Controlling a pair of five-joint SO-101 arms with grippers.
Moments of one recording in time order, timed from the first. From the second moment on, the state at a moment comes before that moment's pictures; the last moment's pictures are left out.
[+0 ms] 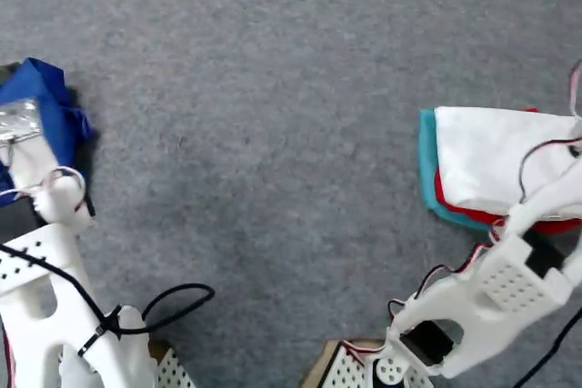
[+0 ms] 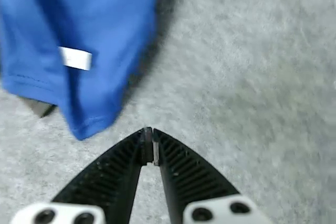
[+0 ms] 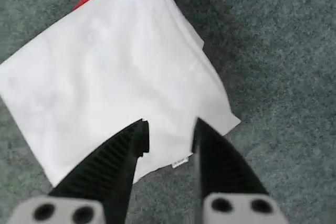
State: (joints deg) left arm -30.9 -47.7 43.9 74.5 -14.5; right arm 42.5 24.7 -46.2 101.5 0.2
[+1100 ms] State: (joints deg) left arm -41.0 -14.1 31.7 55.5 -5.9; right arm 2.6 12.6 -9.4 91.4 -6.9
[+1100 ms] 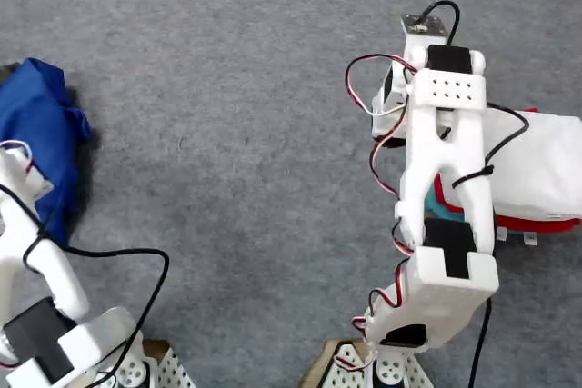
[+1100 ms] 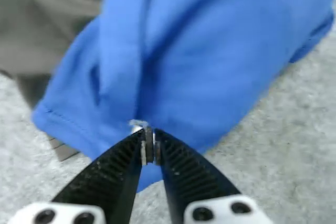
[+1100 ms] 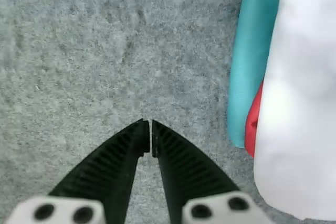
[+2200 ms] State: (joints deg) left arm -47.3 -9.4 23.0 58.5 -5.6; right arm -1.6 12.6 -9.1 92.7 -6.9
